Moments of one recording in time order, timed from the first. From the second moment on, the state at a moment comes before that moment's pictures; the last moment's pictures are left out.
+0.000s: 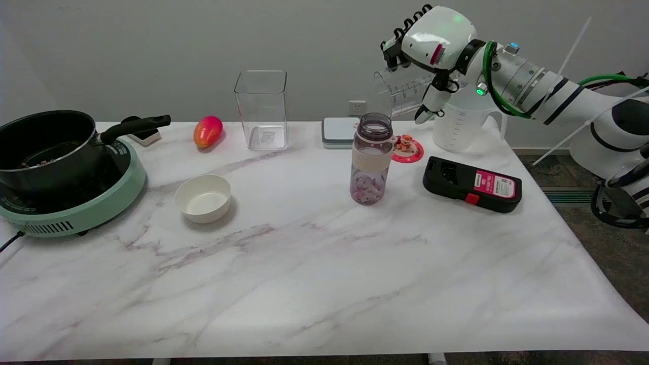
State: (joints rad) arm 0.40 -0.66 -1.64 1.49 -0.89 0.47 1.40
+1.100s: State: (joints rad) arm 0.01 -0.79 -1.31 1.74 -0.47 0.11 1.46
